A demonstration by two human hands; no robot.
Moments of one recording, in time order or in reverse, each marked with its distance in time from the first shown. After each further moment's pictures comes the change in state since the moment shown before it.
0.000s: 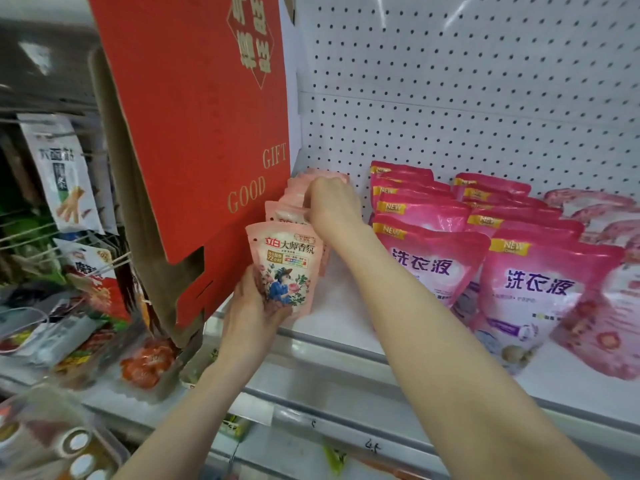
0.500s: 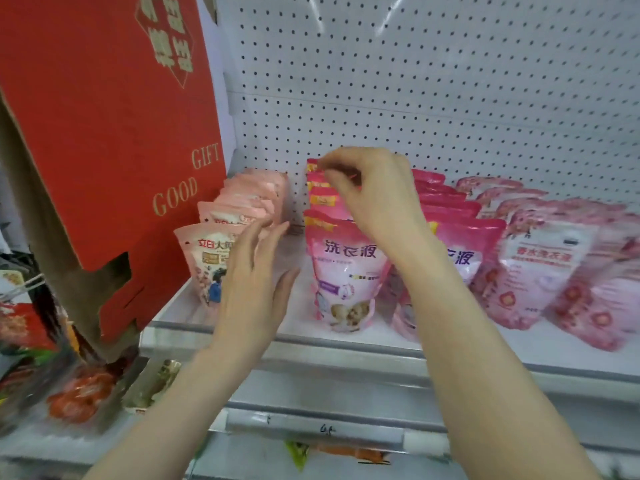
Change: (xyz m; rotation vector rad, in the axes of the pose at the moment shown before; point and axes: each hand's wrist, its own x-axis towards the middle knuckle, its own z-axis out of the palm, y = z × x) left_hand -0.013 0.099 0.007 -0.003 0.170 0.606; right_hand -0.096 0.073 -0.116 0.308 0.354 -0.060
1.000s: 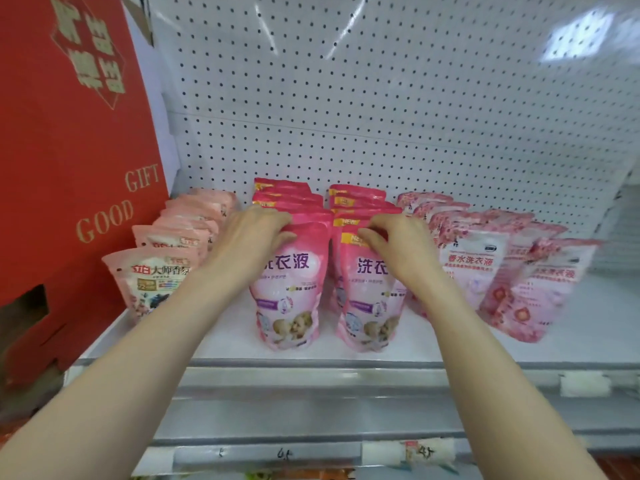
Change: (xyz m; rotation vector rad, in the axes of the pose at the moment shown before) left_hand 0.109 0.035 0.035 0.185 -0.392 0.203; right_hand -0.039 0.108 -0.058 -0.386 -0.110 0.208
